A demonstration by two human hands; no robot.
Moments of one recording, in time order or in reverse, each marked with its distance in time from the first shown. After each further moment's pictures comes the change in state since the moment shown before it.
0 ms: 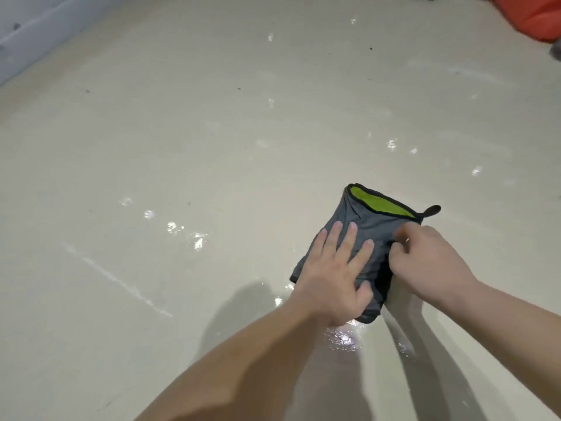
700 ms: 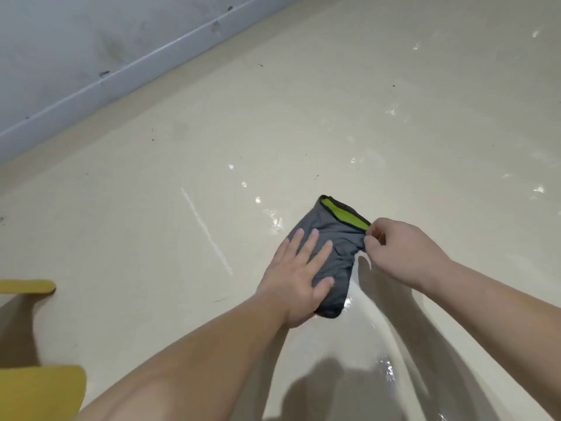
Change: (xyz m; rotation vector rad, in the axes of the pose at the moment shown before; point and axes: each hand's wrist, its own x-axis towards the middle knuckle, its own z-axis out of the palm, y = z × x) left_hand -0.193 -0.116 -0.005 -0.041 -0.038 -0.590; right_hand -0.018 -0.155 0.079 -0.061 -0.314 -0.508
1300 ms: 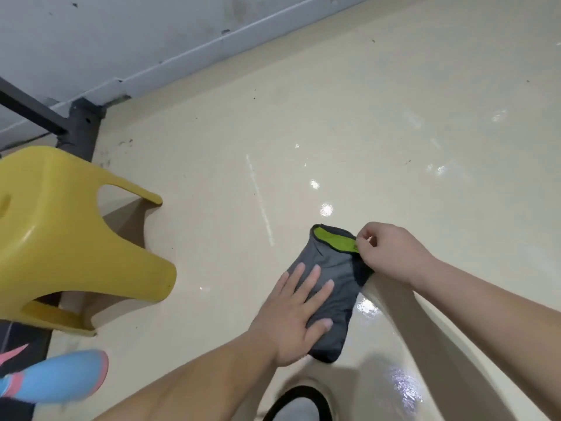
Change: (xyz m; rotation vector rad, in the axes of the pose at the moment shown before) left_hand -0.187 -0.011 0.042 -0.113 -0.073 -0.235; right_hand -0.031 -0.094 0.075 -0.009 -0.262 -0.284
